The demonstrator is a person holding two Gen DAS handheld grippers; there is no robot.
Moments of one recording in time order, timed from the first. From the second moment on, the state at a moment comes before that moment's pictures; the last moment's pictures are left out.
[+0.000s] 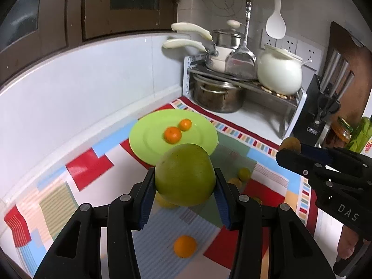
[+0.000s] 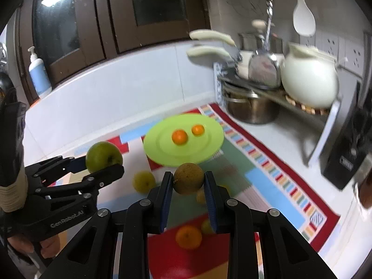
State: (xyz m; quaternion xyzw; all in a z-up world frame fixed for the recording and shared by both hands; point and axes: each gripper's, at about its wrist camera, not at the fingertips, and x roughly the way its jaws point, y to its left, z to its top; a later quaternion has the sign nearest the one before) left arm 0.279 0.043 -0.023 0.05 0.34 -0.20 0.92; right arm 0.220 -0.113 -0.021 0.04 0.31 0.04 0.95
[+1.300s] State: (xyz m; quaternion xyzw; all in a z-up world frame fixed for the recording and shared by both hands) left arm 0.429 0.014 -0.045 0.07 0.36 -0.17 0.91; right arm 0.399 -0.131 -0.019 -0.02 0.34 0.11 0.94
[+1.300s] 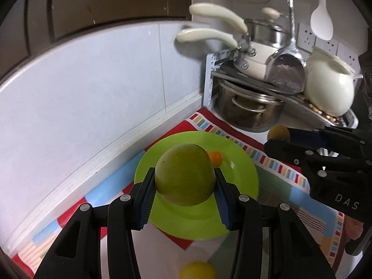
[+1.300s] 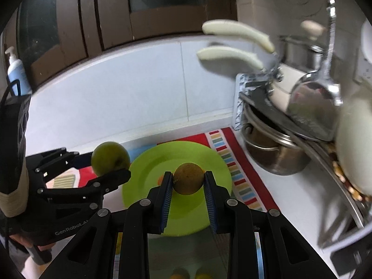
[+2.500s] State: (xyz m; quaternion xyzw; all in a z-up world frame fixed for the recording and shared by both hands) left arm 0.476 0.031 -0.075 0.08 0.37 -0.15 0.91; right arm 0.477 -0.123 -0.064 -0.03 0.36 0.10 0.93
